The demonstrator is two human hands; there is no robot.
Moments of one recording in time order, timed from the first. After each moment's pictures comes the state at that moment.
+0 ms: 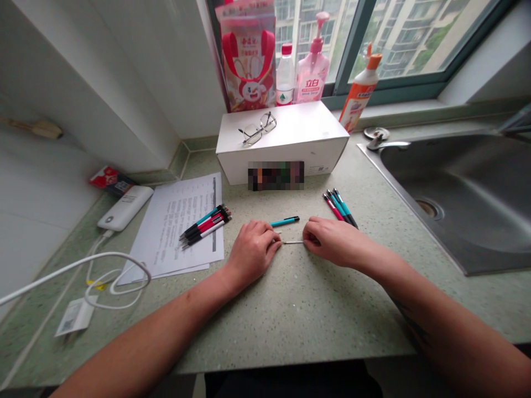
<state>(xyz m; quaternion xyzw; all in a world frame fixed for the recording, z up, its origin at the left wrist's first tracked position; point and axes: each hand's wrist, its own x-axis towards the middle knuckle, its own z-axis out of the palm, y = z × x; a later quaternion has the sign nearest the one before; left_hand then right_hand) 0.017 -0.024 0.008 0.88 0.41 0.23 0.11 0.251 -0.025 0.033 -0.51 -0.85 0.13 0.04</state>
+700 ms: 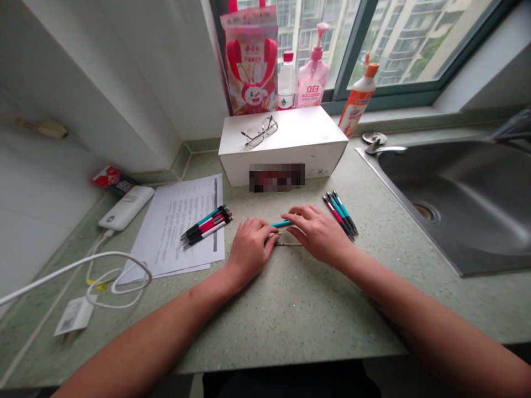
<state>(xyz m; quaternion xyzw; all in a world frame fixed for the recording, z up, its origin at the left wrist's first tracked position) 0.018 -0.020 0.005 0.85 0.45 0.26 0.09 0.228 -0.020 0.023 -0.47 -0.86 0.03 0.19</state>
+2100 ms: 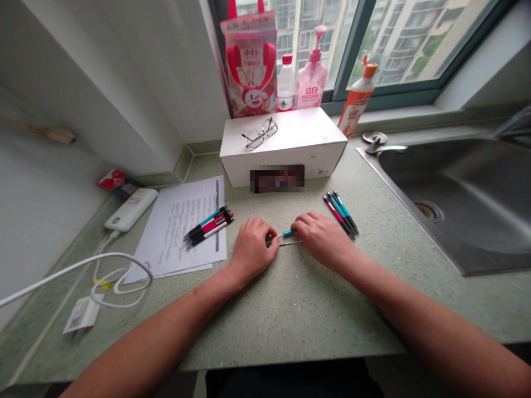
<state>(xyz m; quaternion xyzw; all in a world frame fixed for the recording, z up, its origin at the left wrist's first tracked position) 0.025 -0.019 0.008 0.83 0.50 0.23 0.09 0.231 -0.024 0.020 -0.48 -0.88 -0.02 0.08</state>
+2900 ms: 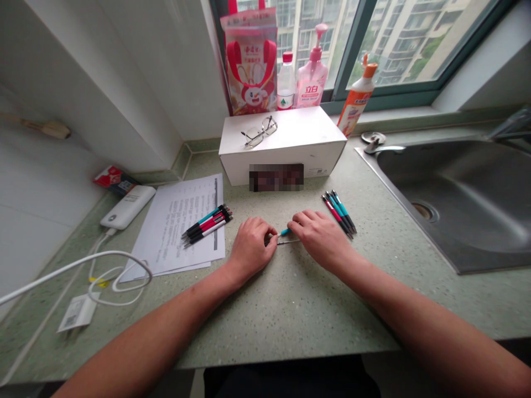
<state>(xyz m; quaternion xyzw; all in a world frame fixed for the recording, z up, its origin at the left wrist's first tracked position) 0.023 -0.020 0.004 0.84 0.48 0.25 0.10 0.225 -0.028 0.026 -0.46 -0.88 -0.11 0.06</state>
